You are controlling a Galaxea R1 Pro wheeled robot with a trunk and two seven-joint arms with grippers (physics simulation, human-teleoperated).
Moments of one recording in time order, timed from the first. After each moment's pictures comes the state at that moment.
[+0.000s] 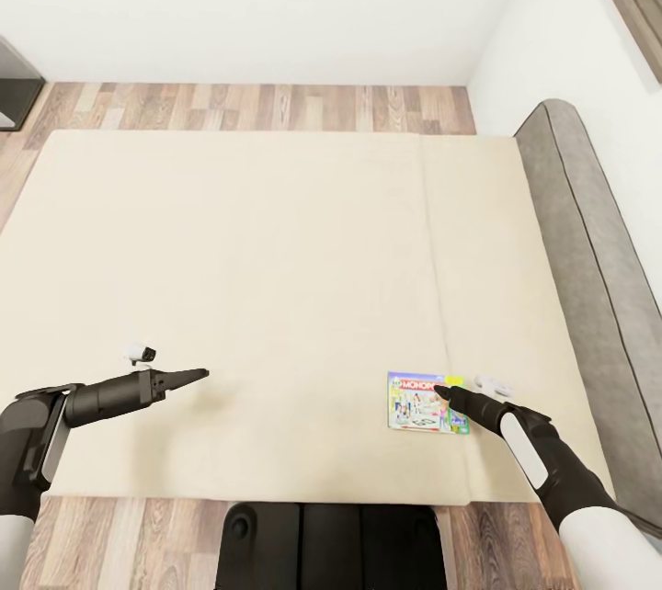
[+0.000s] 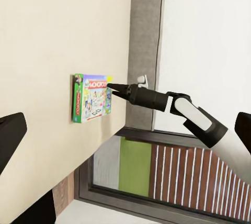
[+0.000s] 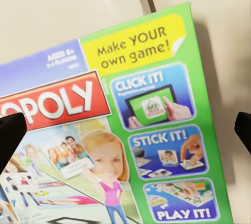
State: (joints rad) left arm -0.57 0.29 0.33 -1.14 0.04 0.91 -1.57; right arm -0.60 -0.19 -0.01 -0.85 -0.50 0.49 0.10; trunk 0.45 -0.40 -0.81
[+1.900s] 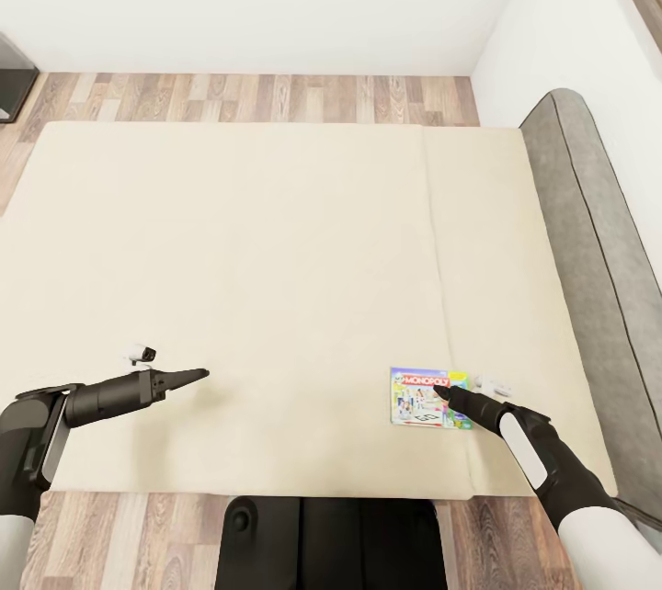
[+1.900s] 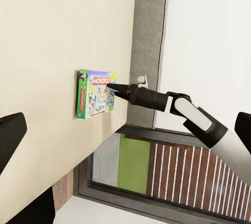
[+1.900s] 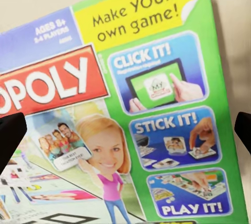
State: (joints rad) left arm -0.57 0.29 0.33 -1.14 0.04 0.91 -1.57; right arm -0.60 -0.19 -0.01 -0.85 -0.50 0.48 0.10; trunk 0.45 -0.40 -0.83
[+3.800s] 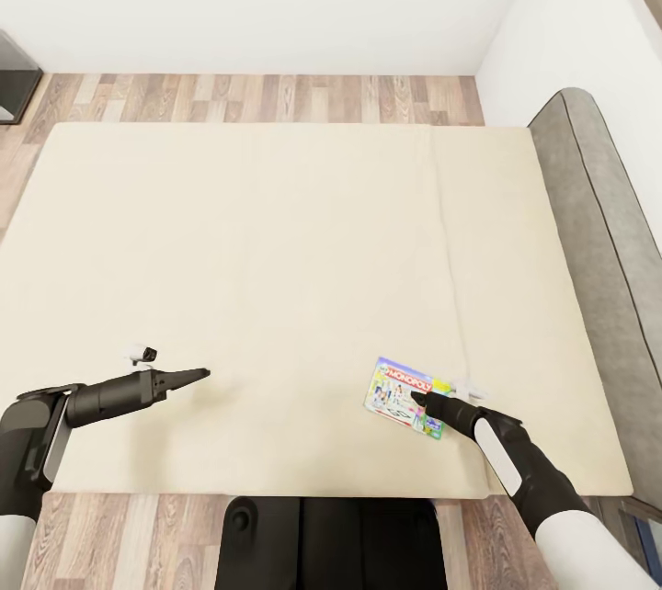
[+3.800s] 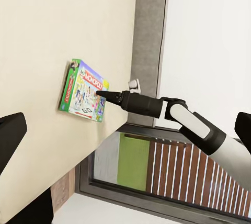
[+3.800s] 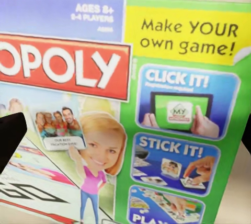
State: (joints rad) left arm -0.57 0.28 0.34 -1.14 0.05 0.91 -1.57; right arm -0.59 -0.12 0.06 -0.85 -0.48 0.46 0.09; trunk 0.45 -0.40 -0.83
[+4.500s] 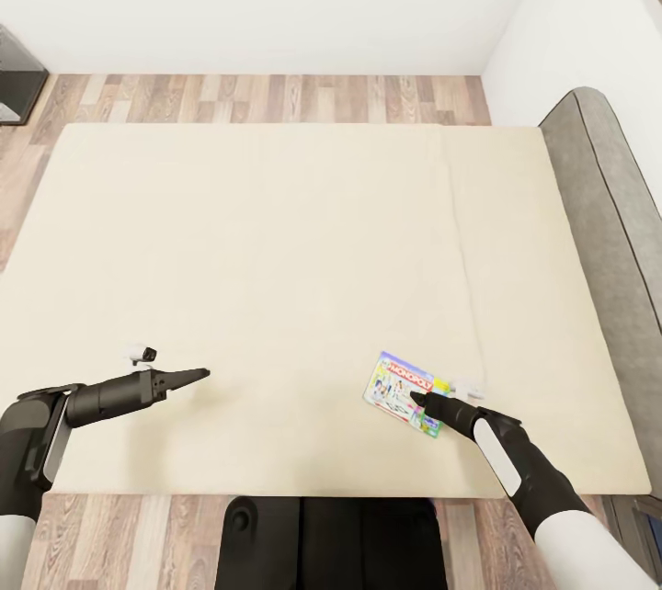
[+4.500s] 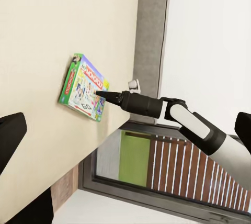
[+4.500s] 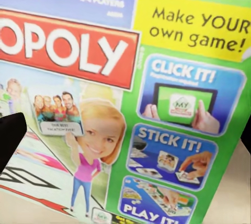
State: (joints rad) left arm -0.57 0.28 0.34 -1.14 0.05 0.91 -1.57; right arm -0.59 -0.12 0.07 -0.85 -0.48 0.46 0.09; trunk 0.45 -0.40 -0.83
